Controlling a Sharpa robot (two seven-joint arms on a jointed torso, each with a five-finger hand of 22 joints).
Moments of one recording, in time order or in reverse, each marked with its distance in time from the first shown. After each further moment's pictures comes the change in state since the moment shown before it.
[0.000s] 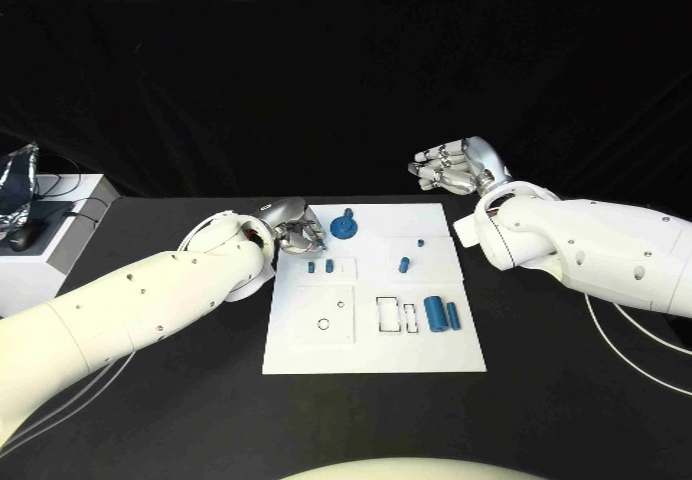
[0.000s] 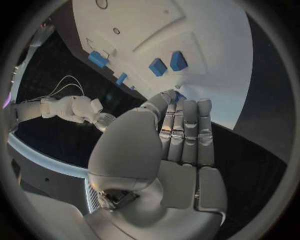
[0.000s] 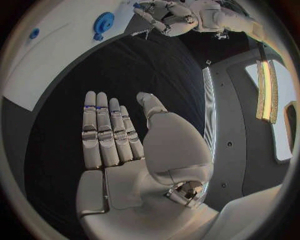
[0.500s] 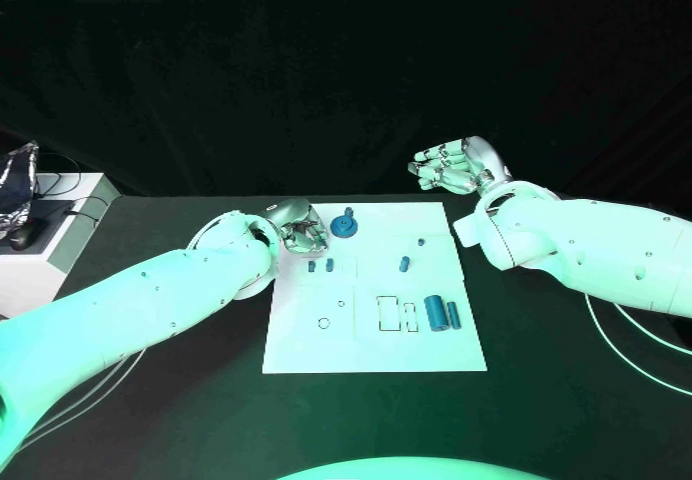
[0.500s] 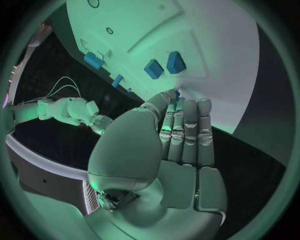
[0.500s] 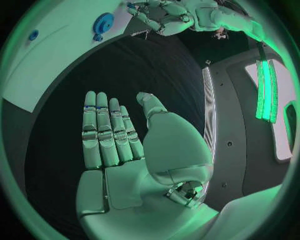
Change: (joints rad) left arm -0.002 0.038 -0.005 -0.048 -0.004 0.002 -0.009; left_hand 0.000 0.000 0.000 0.000 0.000 0.004 0.004 0.000 -0.001 0.000 0.000 0.000 0.000 0.000 0.000 -0.002 0.003 0.005 -0.004 0.004 0.000 0.000; right arm 0.000 0.002 0.000 0.002 0.001 0.000 0.002; right_hand 0.000 0.000 0.000 0.000 0.000 0.000 0.000 0.000 0.000 0.000 0.000 0.000 0.000 0.000 0.000 0.000 0.000 0.000 0.000 0.000 0.000 0.000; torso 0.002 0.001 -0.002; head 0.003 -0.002
